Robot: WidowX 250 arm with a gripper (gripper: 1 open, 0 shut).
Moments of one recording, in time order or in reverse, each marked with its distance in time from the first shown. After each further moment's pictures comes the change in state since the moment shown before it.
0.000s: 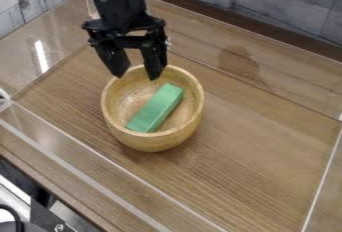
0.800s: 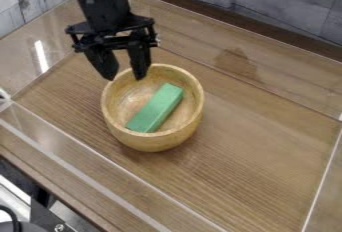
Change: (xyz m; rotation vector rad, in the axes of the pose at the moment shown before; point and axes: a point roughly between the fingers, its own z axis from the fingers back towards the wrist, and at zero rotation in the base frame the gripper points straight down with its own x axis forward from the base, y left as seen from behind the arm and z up) arm -0.007 0.015 0.000 0.028 -0.023 0.151
